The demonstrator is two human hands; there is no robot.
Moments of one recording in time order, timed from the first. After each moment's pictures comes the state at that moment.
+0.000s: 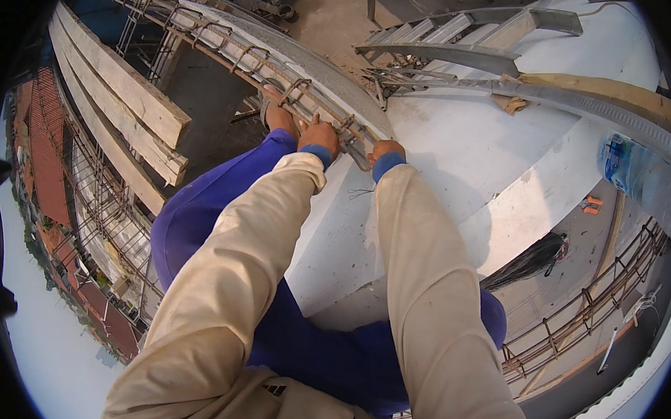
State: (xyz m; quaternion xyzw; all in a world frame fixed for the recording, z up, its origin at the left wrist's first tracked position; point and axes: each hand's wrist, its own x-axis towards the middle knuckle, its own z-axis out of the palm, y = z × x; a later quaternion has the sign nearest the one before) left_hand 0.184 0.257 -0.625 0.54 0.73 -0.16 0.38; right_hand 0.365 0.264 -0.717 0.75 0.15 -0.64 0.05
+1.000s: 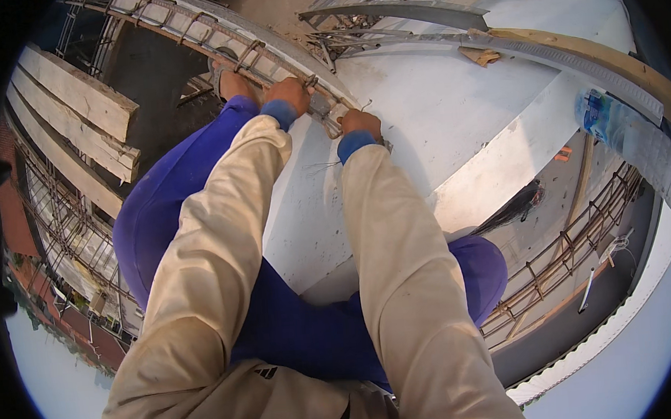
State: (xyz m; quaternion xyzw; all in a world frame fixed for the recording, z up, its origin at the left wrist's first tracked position) left_hand 0.180 0.269 -0.638 0.53 0.73 -0.08 0.42; right_hand 0.377 0.222 -0.714 0.84 0.25 -0.47 0.07
